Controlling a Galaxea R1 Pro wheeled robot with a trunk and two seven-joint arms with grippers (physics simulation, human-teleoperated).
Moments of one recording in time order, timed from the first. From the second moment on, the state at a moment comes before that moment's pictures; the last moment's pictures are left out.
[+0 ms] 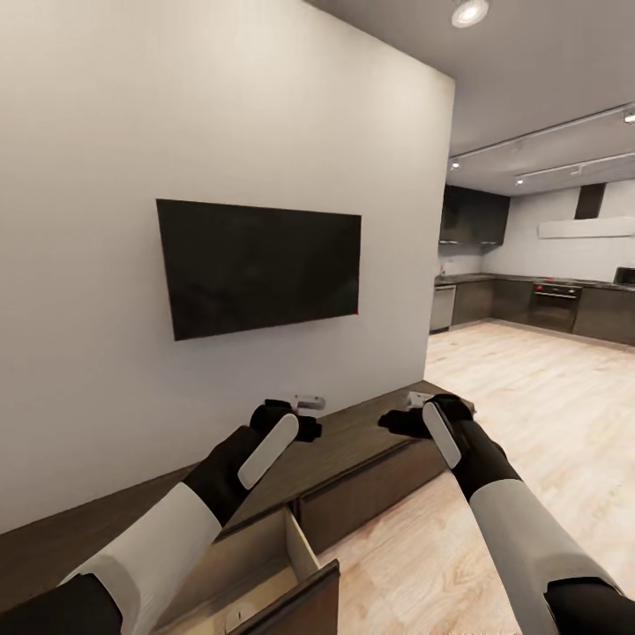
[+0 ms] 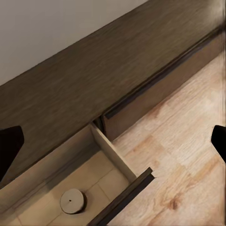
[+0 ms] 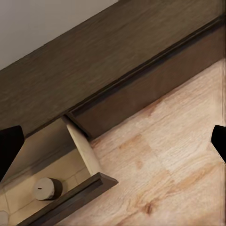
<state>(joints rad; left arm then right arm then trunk) -0.84 -0.12 -0.63 -1.00 0.82 0.85 0.67 -0.84 -0.02 0.09 -0.85 -0.37 0.91 -0.13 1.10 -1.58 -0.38</state>
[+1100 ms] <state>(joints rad) -0.84 -0.12 -0.66 -0.99 0.81 0.85 0.68 -0.84 -0.02 0.04 -0.84 -0.37 0.91 -0.13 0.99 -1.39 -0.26</state>
